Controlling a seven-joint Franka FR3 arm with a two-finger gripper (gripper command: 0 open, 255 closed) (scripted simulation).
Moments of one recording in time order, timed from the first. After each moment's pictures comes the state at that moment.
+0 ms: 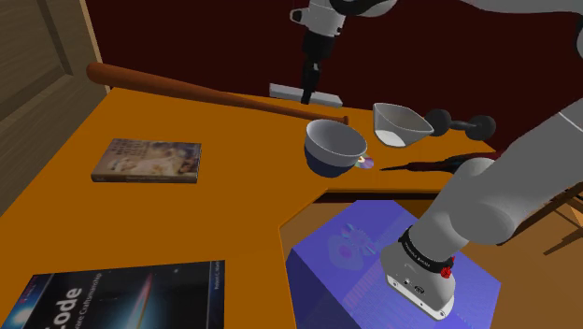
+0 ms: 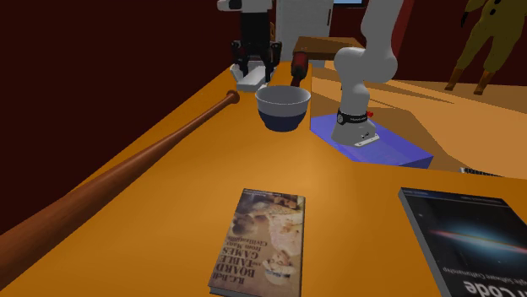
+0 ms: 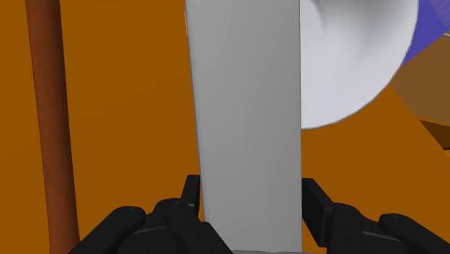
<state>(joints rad) 0.20 -0.22 0.01 -2.10 0.02 1.86 -0.65</state>
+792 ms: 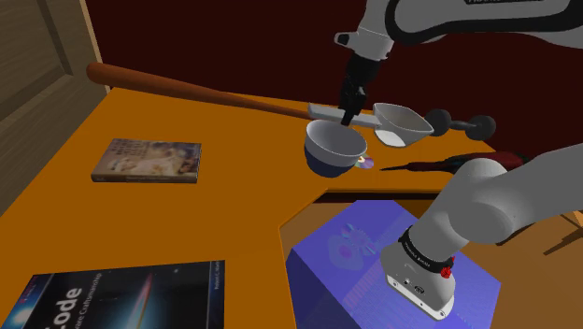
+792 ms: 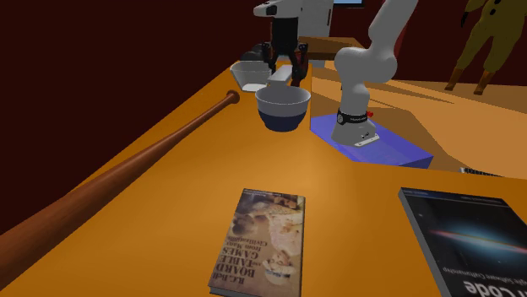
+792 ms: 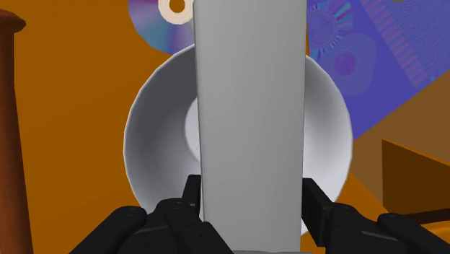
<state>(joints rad) 0.17 -0.59 -0.04 -2.46 -0.01 1.85 -0.71</state>
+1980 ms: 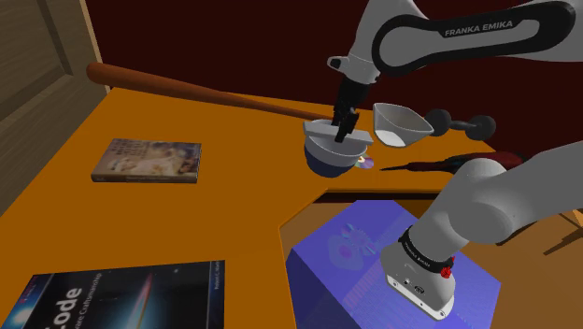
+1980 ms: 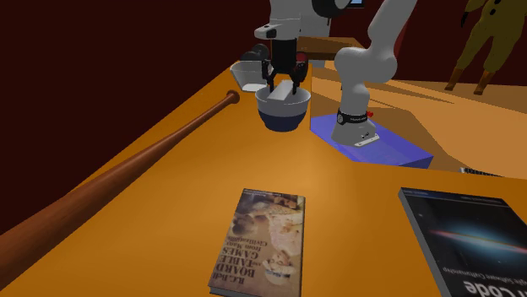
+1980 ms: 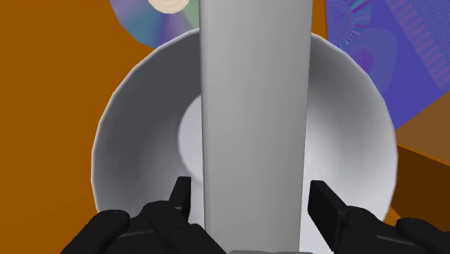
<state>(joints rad) 0.17 -0.56 -0.04 -2.58 -0.01 2.00 -0.71</state>
